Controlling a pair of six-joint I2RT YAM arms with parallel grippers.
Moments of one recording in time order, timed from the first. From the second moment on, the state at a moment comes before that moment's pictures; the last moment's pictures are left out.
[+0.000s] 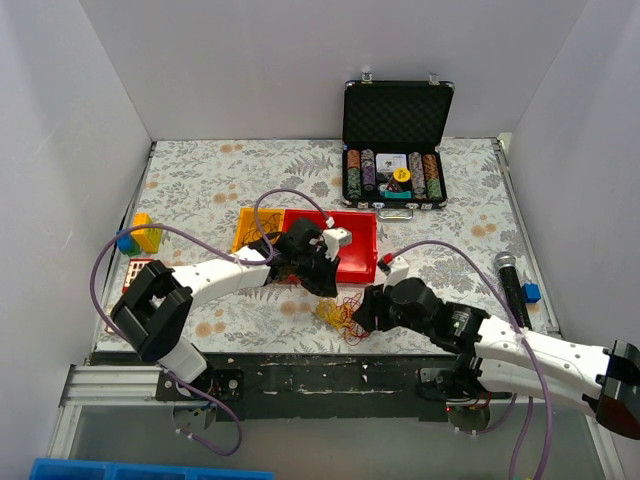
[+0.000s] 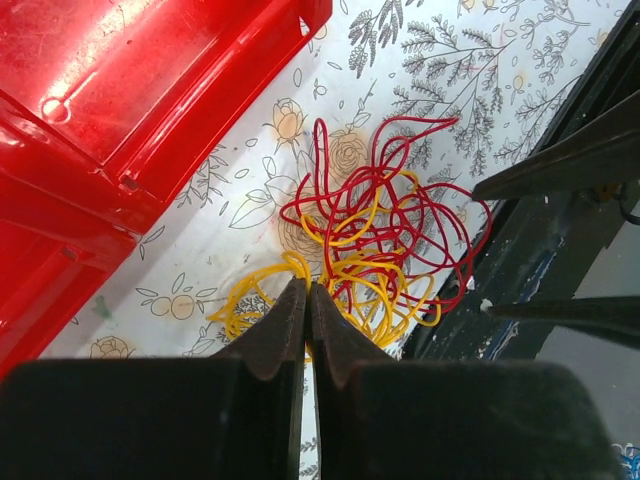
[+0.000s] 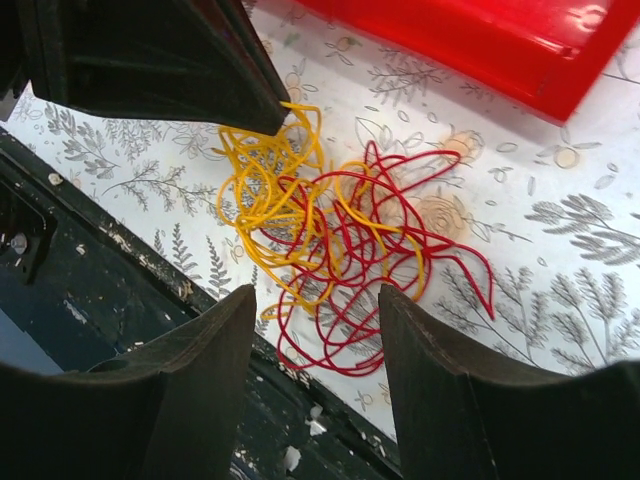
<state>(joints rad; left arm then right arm) -0.81 1.56 0.95 -0.26 0.42 -0.21 1.06 0.79 0.41 -0.23 0.14 0.66</state>
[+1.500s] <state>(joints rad) -0.81 1.12 1.83 -0.29 0.01 -0.06 1.31 1.23 0.38 0.09 0.31 0.78</state>
